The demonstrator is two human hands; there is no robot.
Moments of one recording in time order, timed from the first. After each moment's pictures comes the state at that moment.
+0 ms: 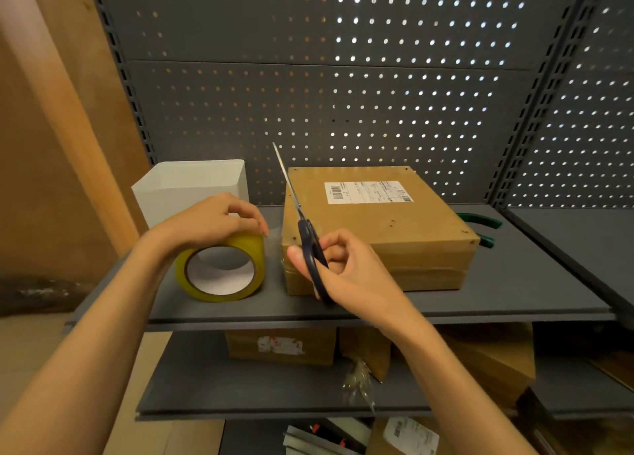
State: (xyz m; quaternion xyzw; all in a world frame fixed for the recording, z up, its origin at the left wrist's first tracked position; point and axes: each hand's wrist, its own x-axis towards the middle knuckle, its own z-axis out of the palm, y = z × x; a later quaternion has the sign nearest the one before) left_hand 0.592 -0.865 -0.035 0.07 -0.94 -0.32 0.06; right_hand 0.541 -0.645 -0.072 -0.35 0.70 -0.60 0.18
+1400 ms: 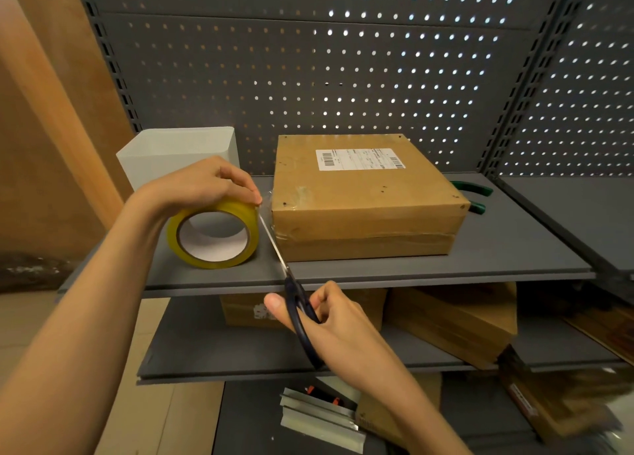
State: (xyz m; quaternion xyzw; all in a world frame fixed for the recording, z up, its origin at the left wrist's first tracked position) left_hand 0.591 -0.864 -0.034 0.08 -0.92 -0.37 0.04; right_hand 0.610 -0.613 -0.110 -0.26 0.80 -0.47 0.25
